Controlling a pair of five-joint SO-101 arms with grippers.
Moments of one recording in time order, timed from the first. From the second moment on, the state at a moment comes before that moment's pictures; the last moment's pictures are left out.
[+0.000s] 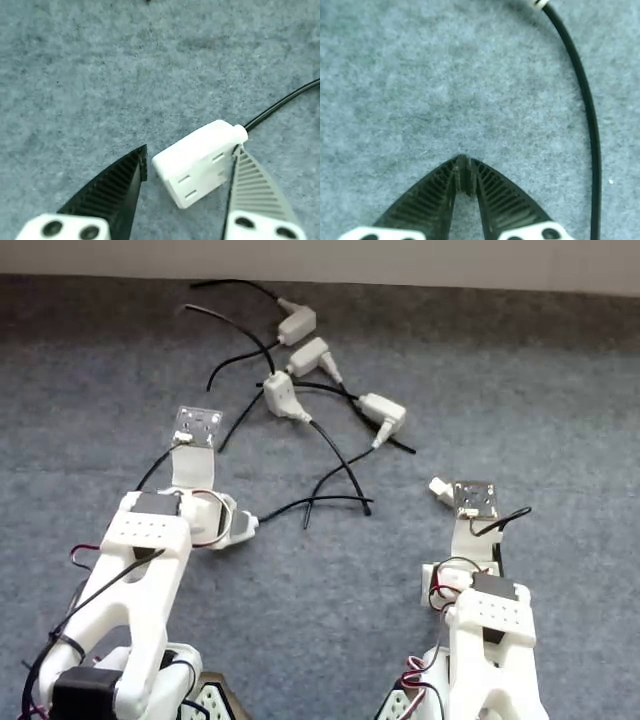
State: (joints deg) left arm -3.1 -26.7 56.6 45.7 -3.4; right arm 10.1 -46.2 81.4 43.2 12.7
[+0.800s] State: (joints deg) left arm 11.7 -26.9 35.5 62.2 10.9; right arm 10.1 -46.2 79.5 44.5 12.7
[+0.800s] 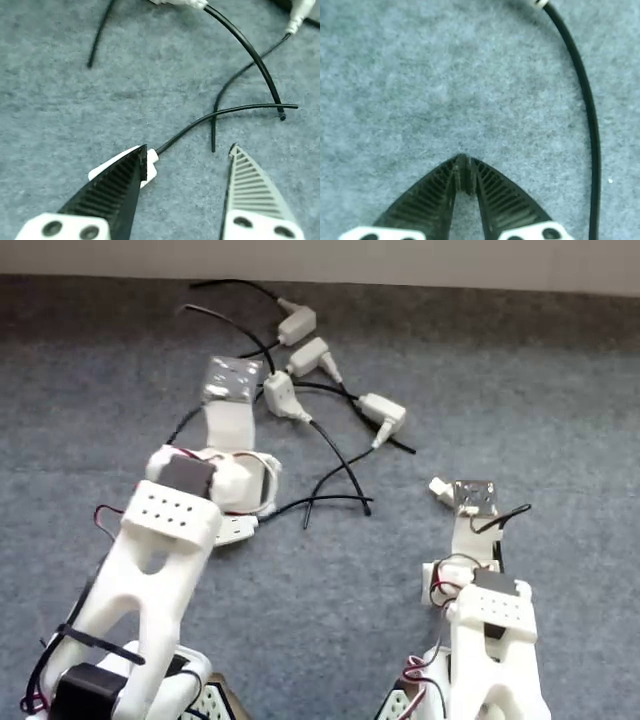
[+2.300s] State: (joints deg) left arm 6.9 -27.1 44.2 52.4 20.8; right arm 10.5 27.5 -2.0 68.1 26.1
